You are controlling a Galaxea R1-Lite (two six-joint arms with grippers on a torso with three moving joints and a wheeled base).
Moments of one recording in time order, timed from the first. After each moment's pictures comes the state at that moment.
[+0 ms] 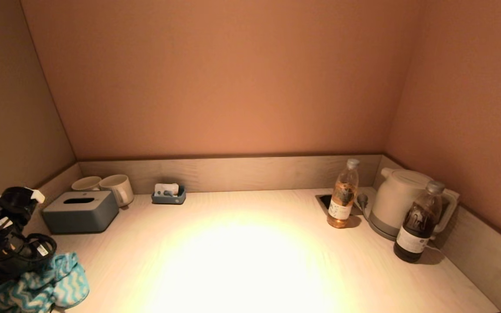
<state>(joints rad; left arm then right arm) 0.22 2.00 -1.03 0.29 0.26 -0.65 0.01 0.00 0.00 0.00 0.00 0.00</state>
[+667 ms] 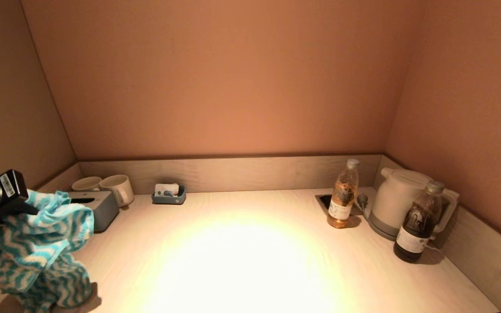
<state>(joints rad) 0.02 1.50 -1.26 0.66 -0.06 -0.63 0.01 0.00 0.00 0.00 0.00 0.00</state>
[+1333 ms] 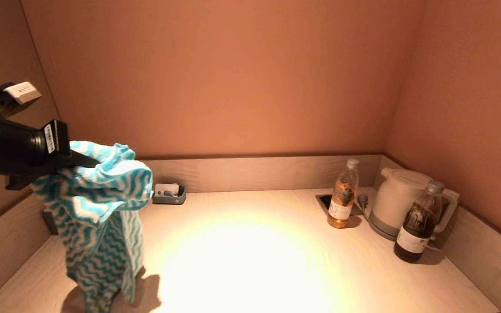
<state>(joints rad) -0.26 1.54 -1.45 0.55 -0.16 -0.56 0.01 0.00 0.00 0.00 0.00 0.00</state>
